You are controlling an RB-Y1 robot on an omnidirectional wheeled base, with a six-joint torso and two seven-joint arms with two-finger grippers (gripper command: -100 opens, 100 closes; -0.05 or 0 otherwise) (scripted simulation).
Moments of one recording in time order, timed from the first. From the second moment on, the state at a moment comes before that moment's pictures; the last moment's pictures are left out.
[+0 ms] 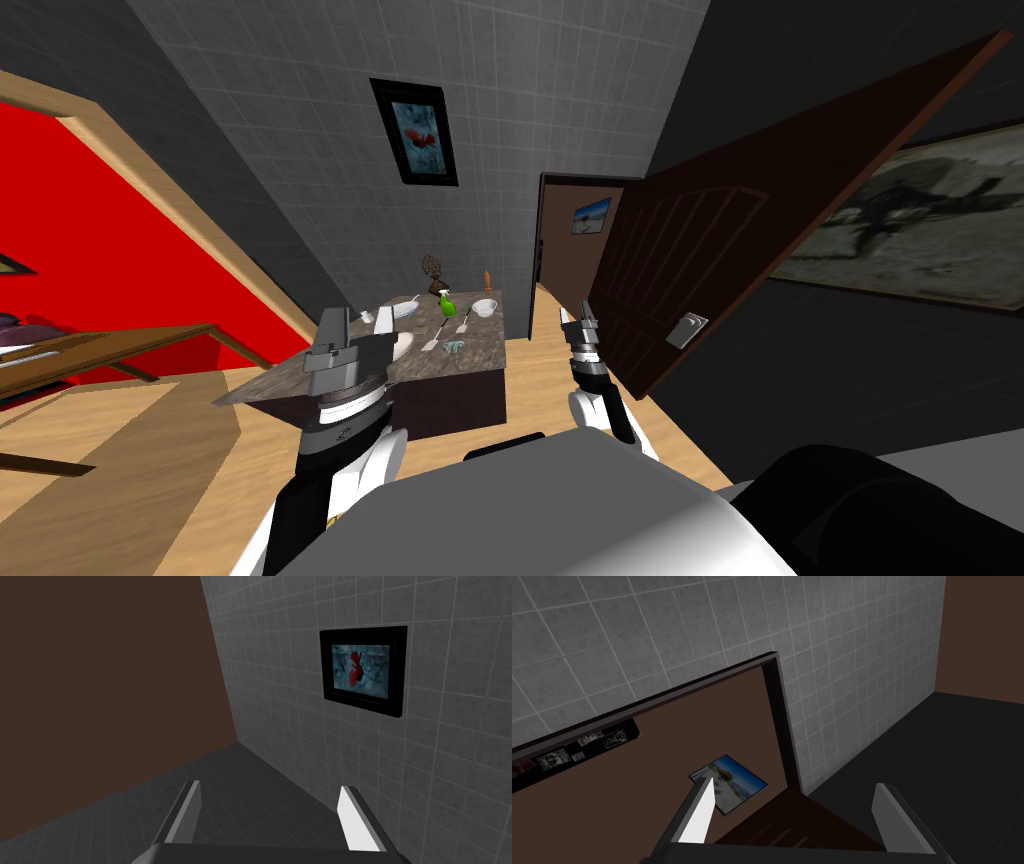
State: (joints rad) left arm 0.45 0.04 -0.02 -2.38 -0.07 -0.63 0.02; right arm 0.45 -0.02 0.05 -2.20 -0.12 -0.51 -0.15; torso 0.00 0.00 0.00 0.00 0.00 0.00
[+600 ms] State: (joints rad) left arm 0.33 0.12 0.00 -2.31 -0.02 -0.49 0.06; right arm 0.45 -0.02 0.05 -2.20 -0.12 -0.51 -0.15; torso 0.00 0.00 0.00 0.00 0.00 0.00
